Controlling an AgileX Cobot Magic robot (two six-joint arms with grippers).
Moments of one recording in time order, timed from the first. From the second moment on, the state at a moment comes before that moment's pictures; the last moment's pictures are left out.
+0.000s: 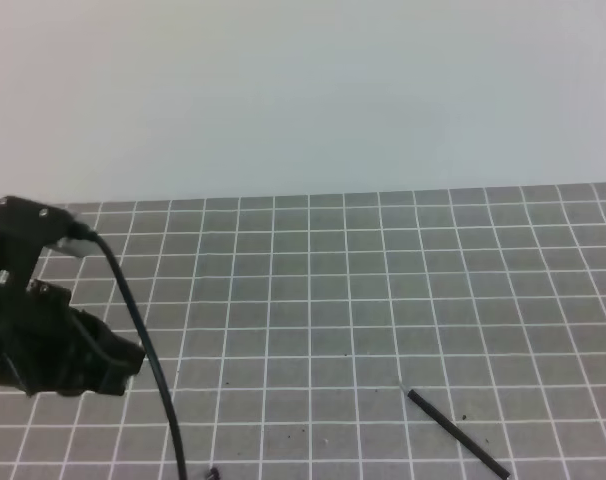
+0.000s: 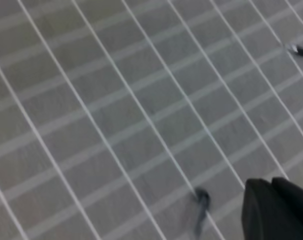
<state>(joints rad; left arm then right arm) -0.09 1.16 -0.80 -0.77 0.82 0.81 -0.01 0.64 -0.51 0.95 0.55 -0.89</state>
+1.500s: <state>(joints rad) -0.56 1.68 -0.94 -0.13 0.87 0.30 0.05 0.64 -0.51 0.95 0.52 -0.89</state>
